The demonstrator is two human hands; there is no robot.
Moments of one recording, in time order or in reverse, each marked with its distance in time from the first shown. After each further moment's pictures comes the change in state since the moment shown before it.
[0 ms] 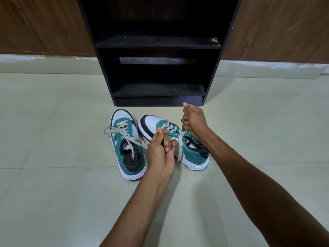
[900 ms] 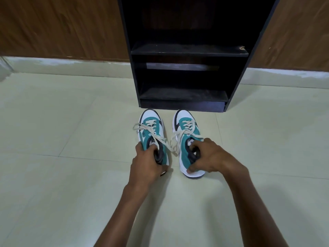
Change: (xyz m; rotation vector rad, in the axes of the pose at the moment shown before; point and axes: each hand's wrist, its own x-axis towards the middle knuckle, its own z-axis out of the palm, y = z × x) left_hand -0.026 0.084 -0.082 1.857 0.104 0.322; right_hand -0.105 -0.009 0.013 -1.380 -0.386 0.036
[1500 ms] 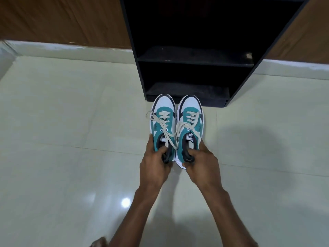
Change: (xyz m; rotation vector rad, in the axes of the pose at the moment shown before) left_hand -0.032 0.067 -0.074 -0.023 -0.003 0.018; right_hand -0.078 -0.069 -0.050 0.199 0.245 0.007
